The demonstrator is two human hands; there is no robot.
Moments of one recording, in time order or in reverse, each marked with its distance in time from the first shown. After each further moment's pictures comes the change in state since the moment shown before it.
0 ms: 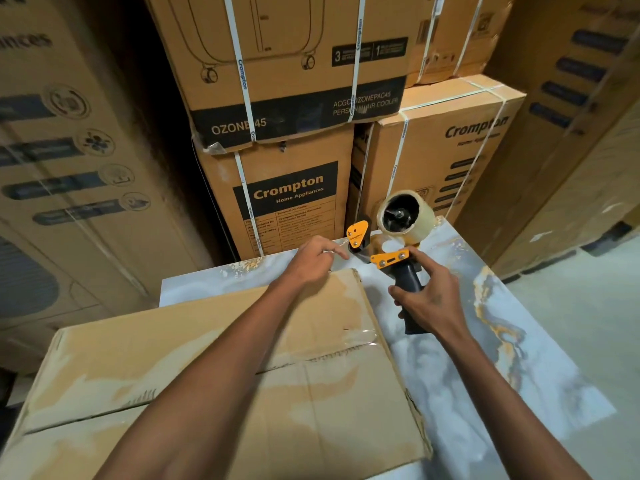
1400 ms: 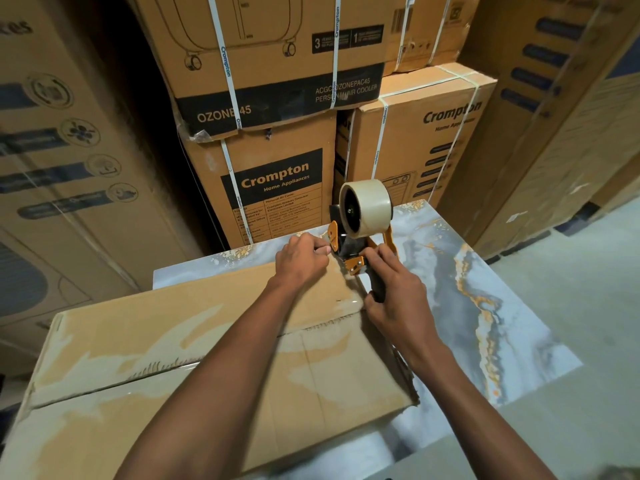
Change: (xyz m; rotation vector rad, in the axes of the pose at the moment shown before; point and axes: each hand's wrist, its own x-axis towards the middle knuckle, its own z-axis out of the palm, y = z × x) left_hand -0.041 0.007 0.019 0.269 0.176 -0.136; right_hand -0.076 -0.037 0.012 -0.349 -0.037 -0.287
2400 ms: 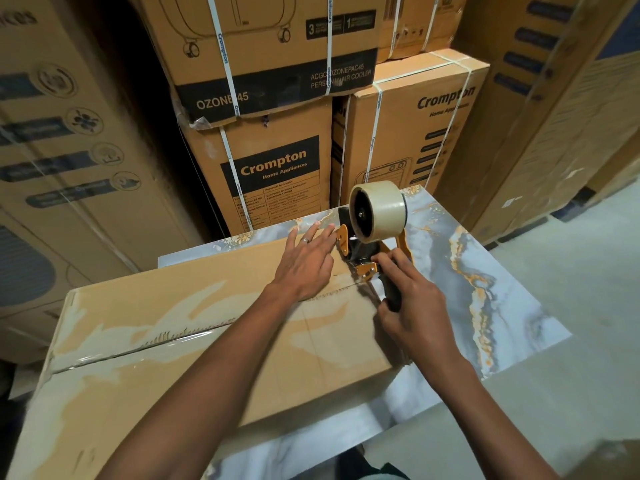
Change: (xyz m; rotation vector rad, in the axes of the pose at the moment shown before) left_hand -0.061 -0.010 0.003 0.373 -0.070 0.480; right_hand -0.062 -0.004 -0.021 -0.121 -0.032 0.050
